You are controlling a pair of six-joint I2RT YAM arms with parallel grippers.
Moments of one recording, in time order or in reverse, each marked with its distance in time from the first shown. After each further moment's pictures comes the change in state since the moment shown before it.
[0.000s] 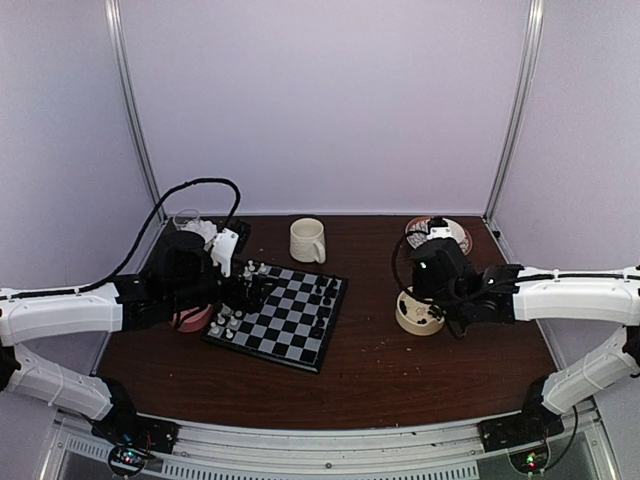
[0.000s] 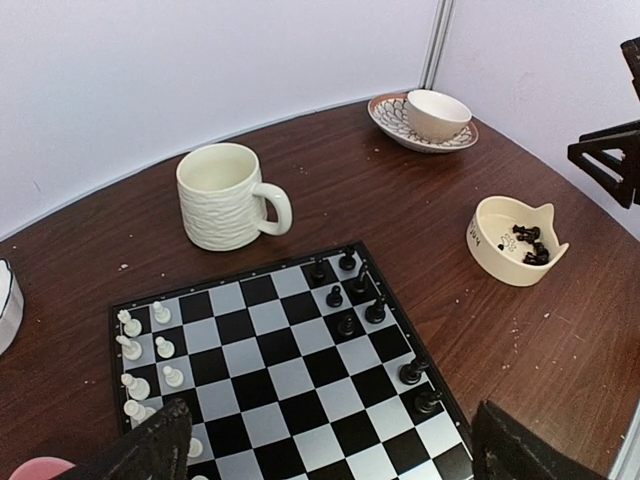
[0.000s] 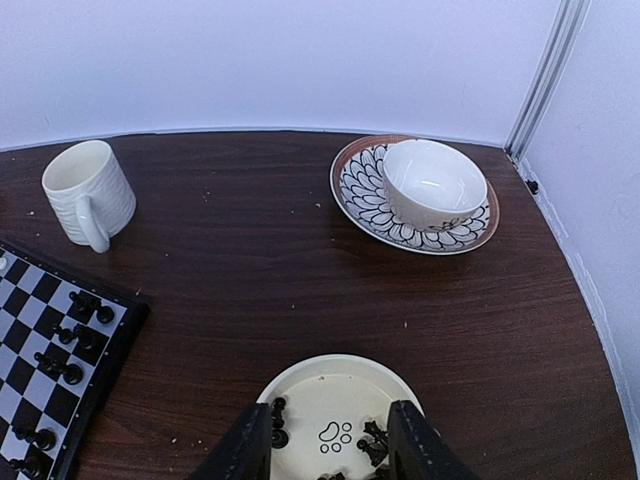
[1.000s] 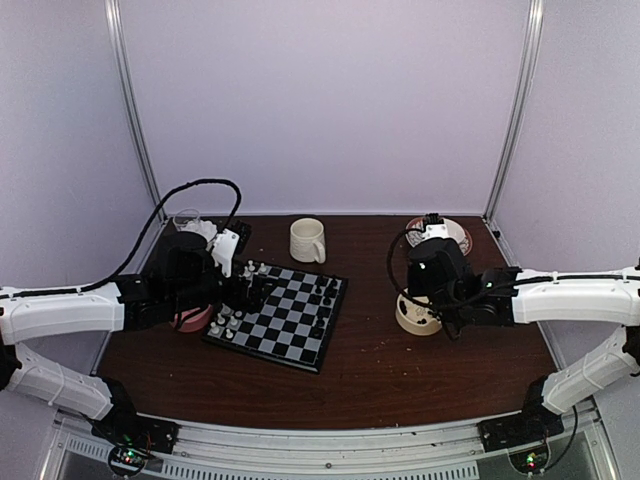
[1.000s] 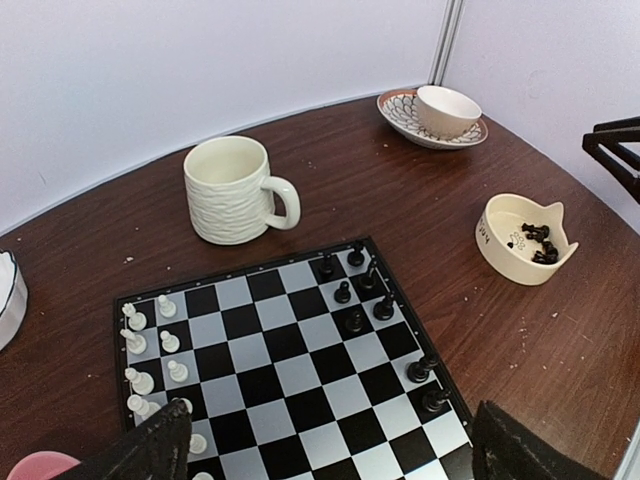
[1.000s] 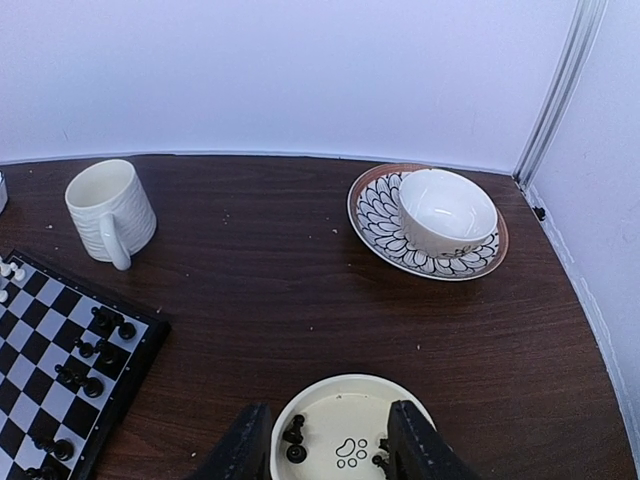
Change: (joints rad) left arm 0.000 0.012 0.002 -0.005 -0.016 -0.008; right arm 0.033 -0.002 0.000 0.076 0.027 -0.052
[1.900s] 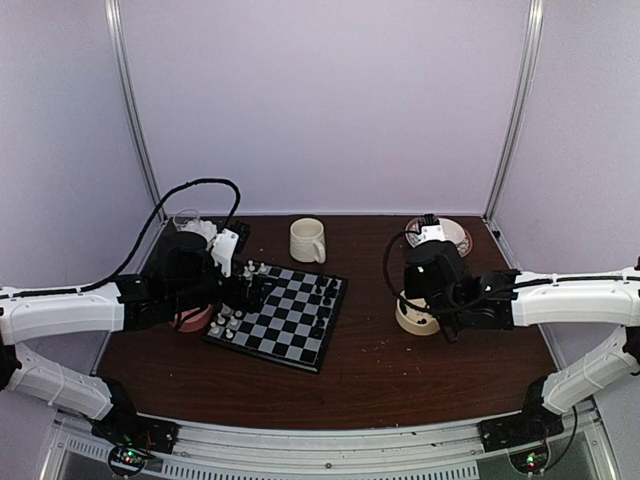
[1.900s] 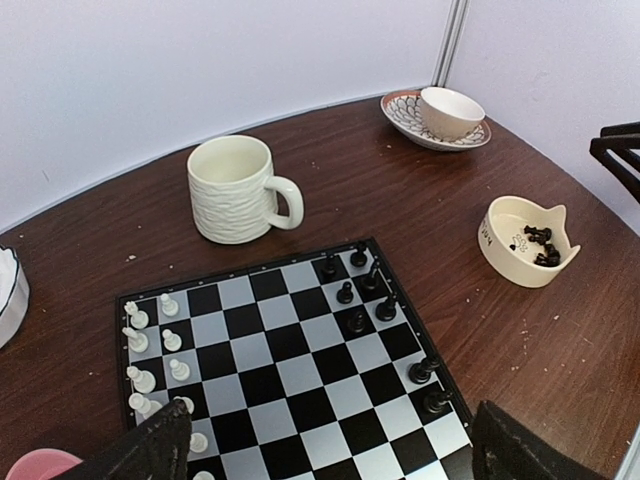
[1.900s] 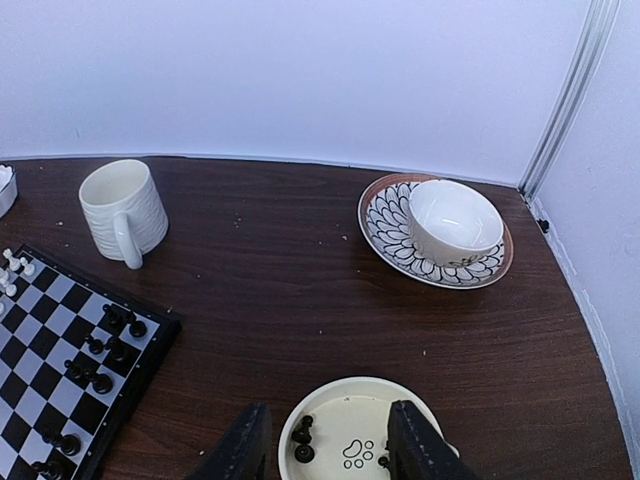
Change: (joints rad) left arm 0.000 -0.001 0.000 -0.001 -0.008 -0.008; right arm 0.033 0.001 0.000 0.023 0.019 -0.031
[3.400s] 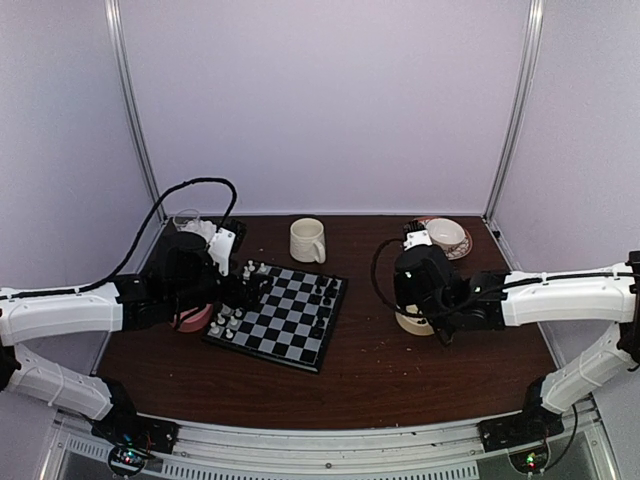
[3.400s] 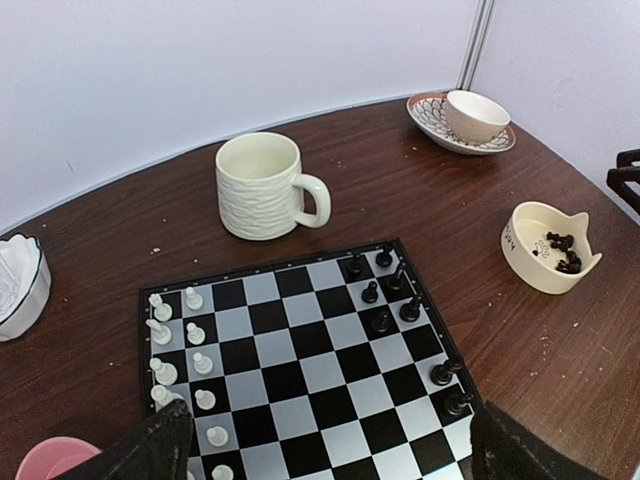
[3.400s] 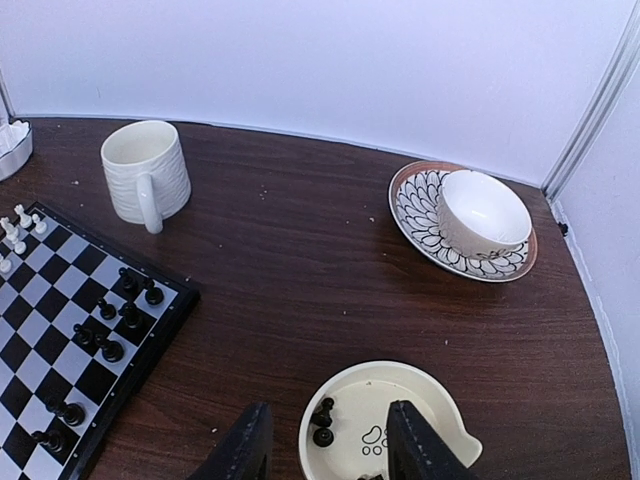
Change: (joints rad) left arm 0.000 -0.009 0.000 -0.020 -0.066 -0.011; right arm 0.026 0.060 0.036 -0.037 -0.050 -0.017
